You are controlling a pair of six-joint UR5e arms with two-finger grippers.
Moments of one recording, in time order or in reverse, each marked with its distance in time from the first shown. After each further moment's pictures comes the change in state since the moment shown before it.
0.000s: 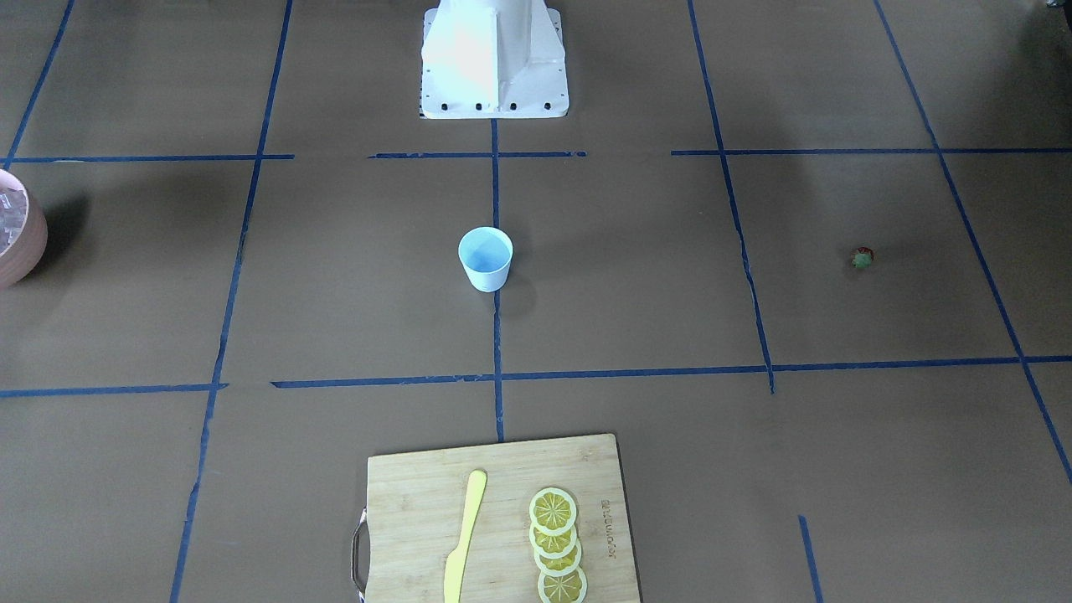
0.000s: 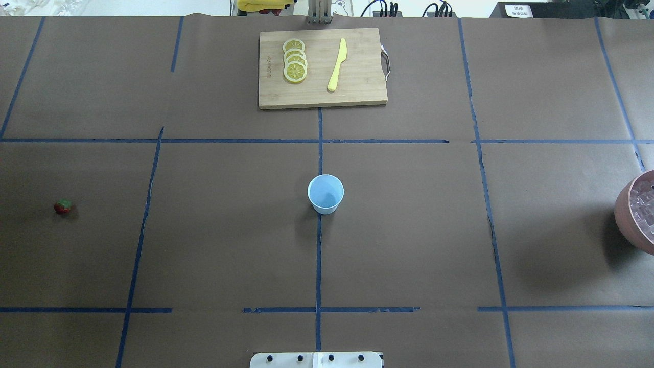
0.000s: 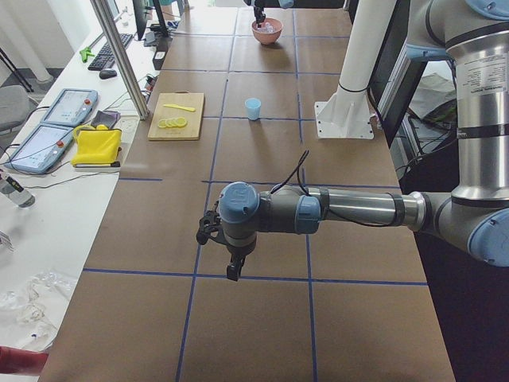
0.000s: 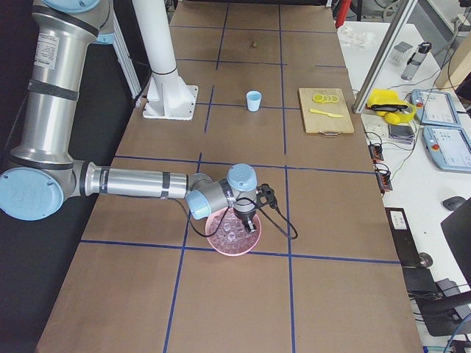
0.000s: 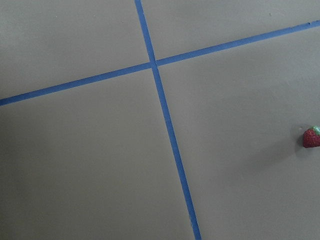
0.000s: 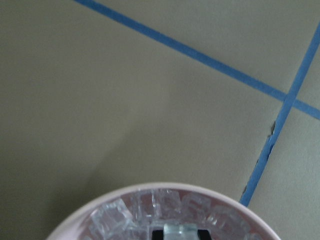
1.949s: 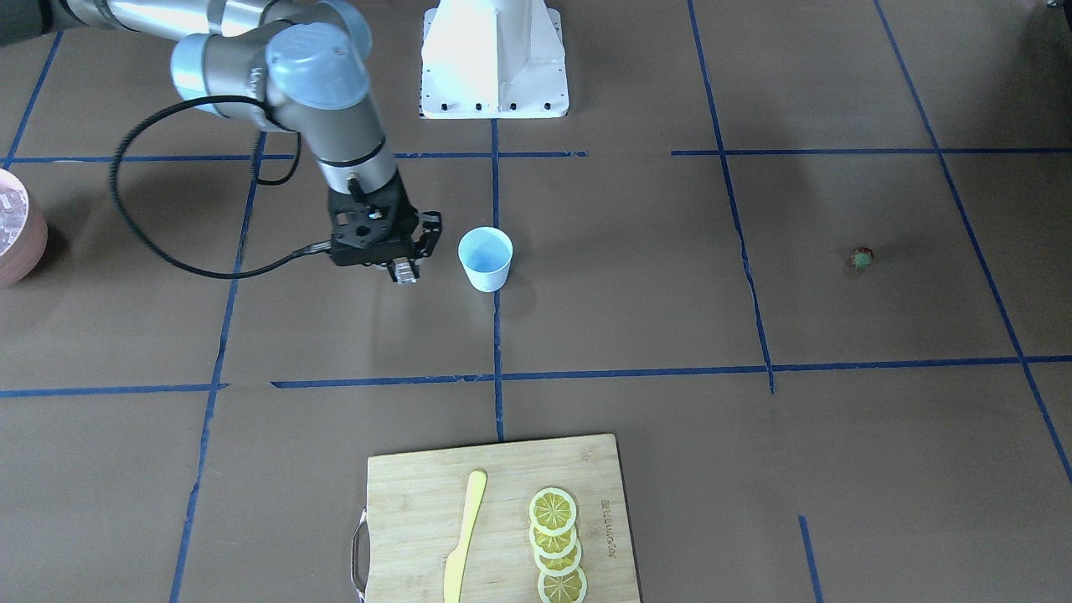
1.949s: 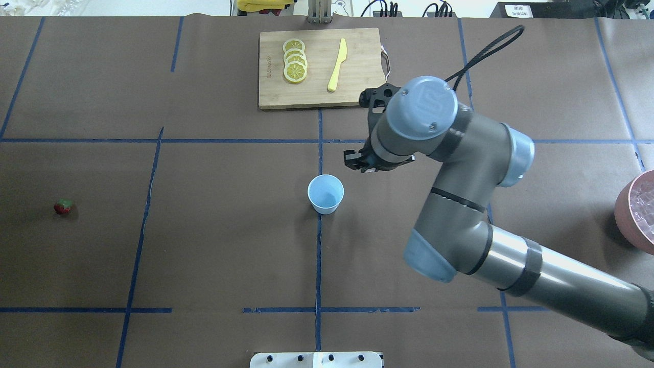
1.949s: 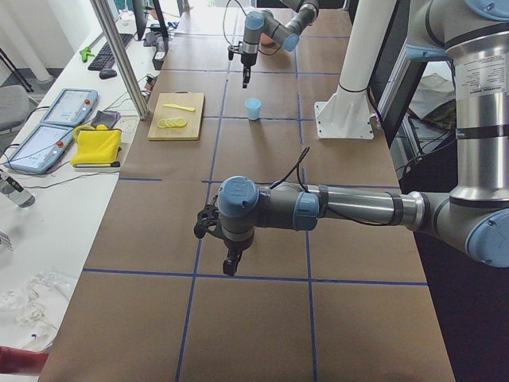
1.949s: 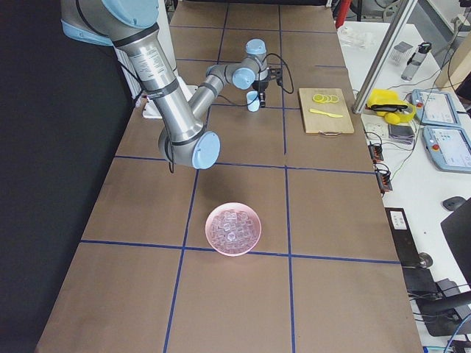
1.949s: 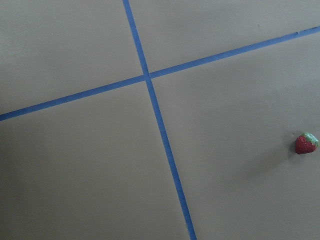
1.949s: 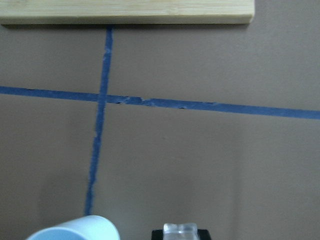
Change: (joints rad) left arm 0.001 -0.008 -0.016 -0.012 -0.002 0.000; right arm -0.707 0.876 -0.003 -0.457 -0.446 1.077
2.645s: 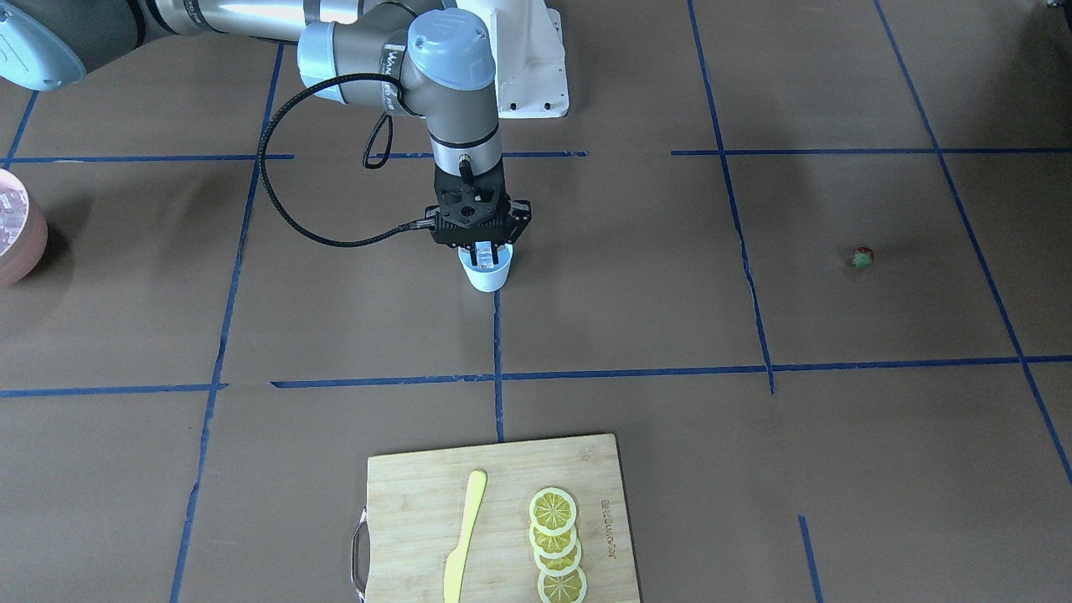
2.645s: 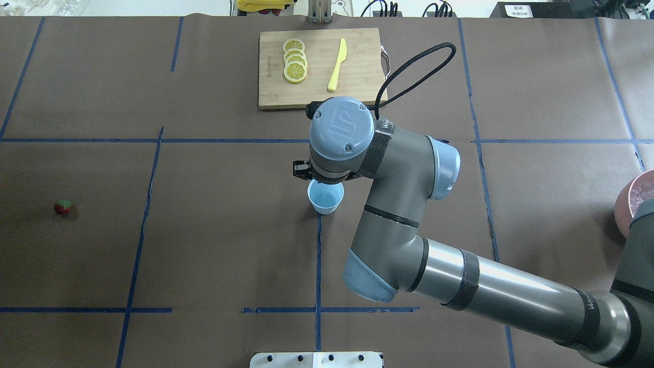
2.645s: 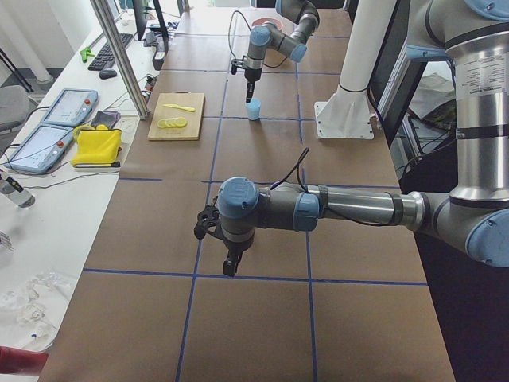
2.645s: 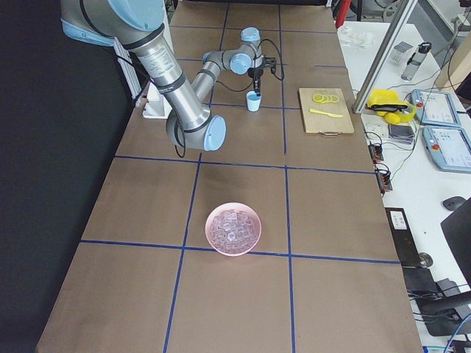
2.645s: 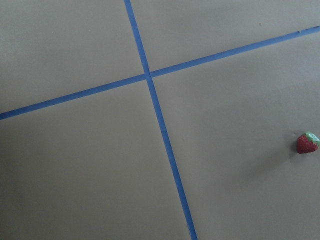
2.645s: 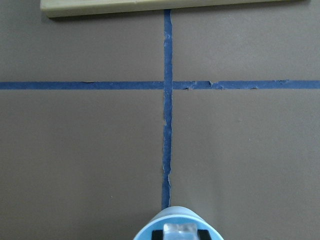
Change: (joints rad) left arm 0.000 0.000 0.003 0.000 0.000 0.001; right arm -0.072 0.125 -0.085 -0.061 -0.066 0.099
